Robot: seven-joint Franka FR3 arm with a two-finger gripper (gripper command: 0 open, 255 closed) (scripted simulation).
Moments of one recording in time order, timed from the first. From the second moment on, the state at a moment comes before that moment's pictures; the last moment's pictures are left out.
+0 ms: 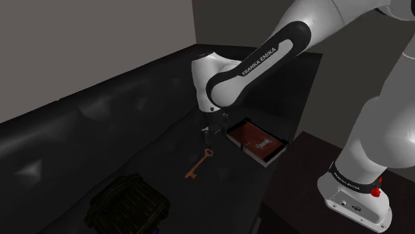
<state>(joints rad) 0.24 0.01 0.32 -2.29 0.09 2.18 0.36</state>
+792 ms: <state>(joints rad) 0.36 0.42 0.35 -2.01 -0.04 2.29 0.51</state>
